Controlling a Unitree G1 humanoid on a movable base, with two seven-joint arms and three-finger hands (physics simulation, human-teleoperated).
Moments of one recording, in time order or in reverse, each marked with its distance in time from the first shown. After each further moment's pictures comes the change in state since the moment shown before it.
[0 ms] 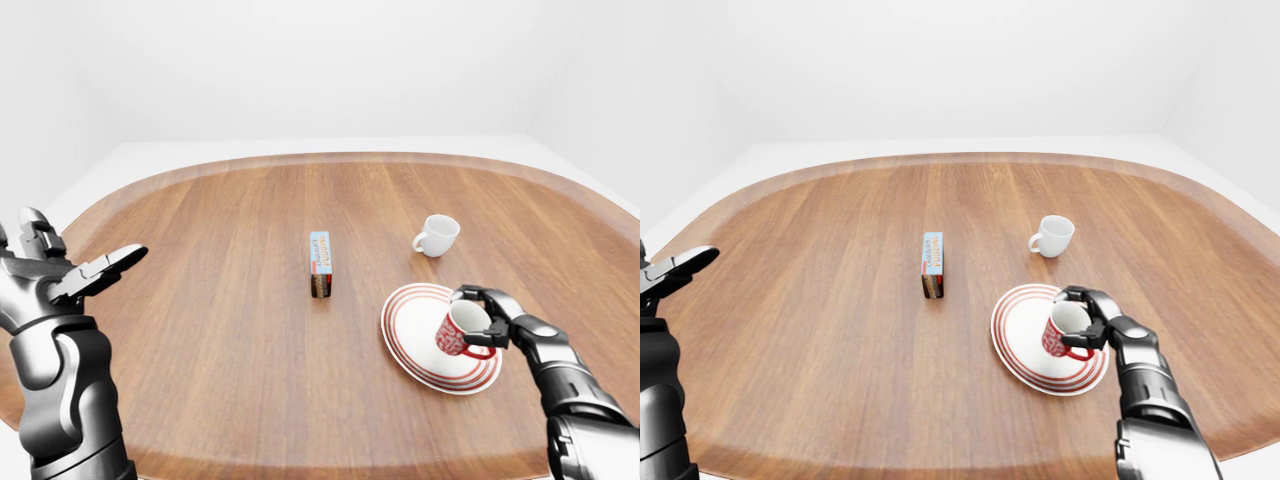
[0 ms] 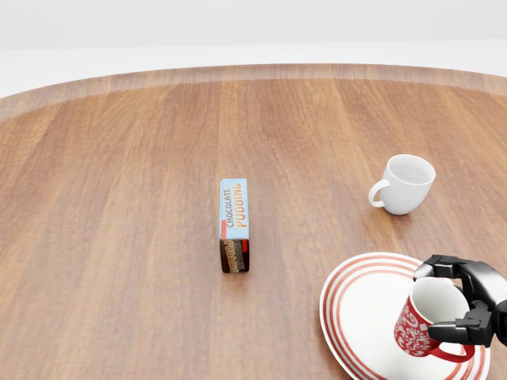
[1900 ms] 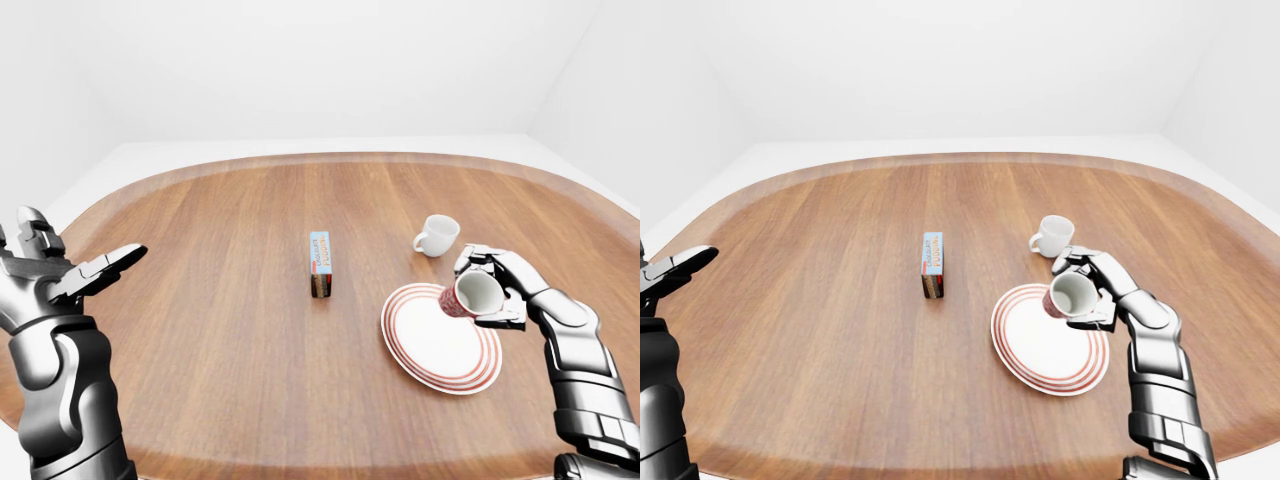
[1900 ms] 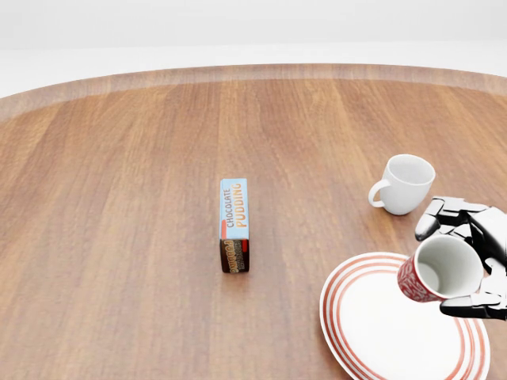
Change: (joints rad) left arm -0.001 0.000 0.000 -0.006 0.000 0.000 0.003; right arm 0.174 0.048 -0.126 -0.711 -0.075 0.040 0.128
